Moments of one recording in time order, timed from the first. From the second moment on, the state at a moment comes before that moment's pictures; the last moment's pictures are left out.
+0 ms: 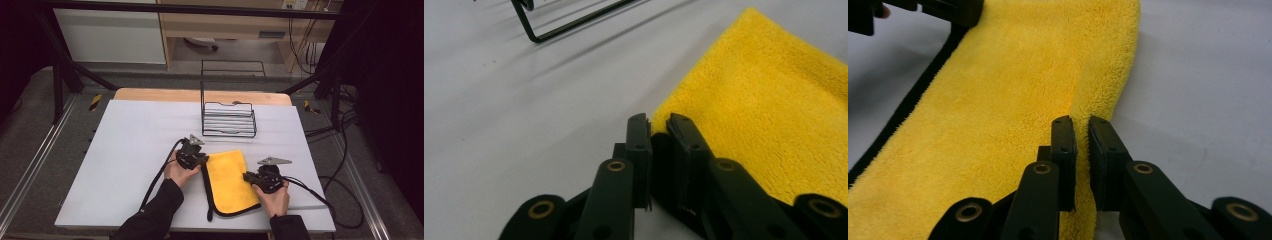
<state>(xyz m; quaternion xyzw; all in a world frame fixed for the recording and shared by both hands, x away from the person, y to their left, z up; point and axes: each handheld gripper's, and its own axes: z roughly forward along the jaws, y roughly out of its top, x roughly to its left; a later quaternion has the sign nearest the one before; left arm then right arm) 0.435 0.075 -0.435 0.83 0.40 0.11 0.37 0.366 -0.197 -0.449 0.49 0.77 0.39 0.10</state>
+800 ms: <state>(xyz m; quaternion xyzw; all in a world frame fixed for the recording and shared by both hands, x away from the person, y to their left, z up) 0.396 0.117 -0.433 0.82 0.38 0.11 0.42 0.445 -0.192 -0.454 0.46 0.79 0.41 0.08</state>
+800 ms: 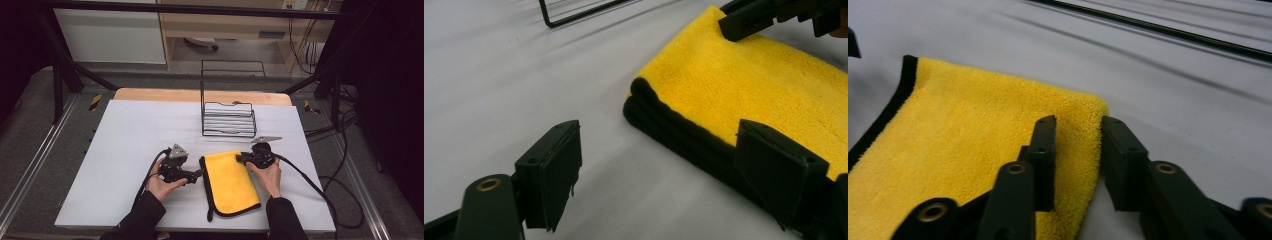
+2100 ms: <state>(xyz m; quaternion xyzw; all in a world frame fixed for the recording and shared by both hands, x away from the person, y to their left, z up) 0.440 0.072 -0.452 0.80 0.44 0.07 0.41 0.428 -0.220 -0.447 0.47 0.76 0.43 0.12</state>
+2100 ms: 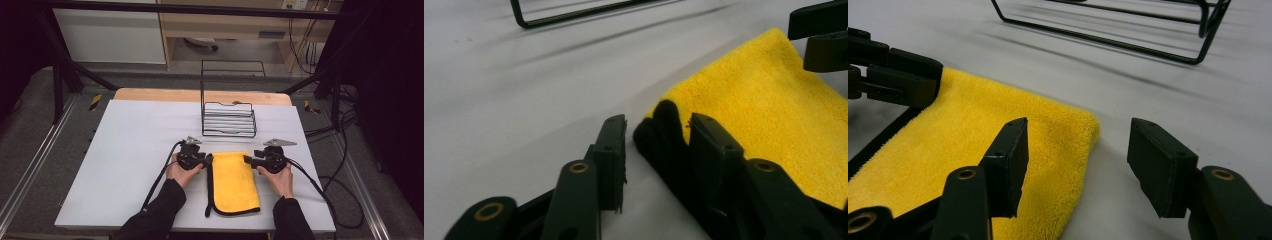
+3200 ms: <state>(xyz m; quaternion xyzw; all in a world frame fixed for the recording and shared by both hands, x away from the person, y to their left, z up) 0.434 0.071 -0.441 0.80 0.43 0.07 0.42 0.434 -0.212 -0.445 0.48 0.77 0.41 0.08</state>
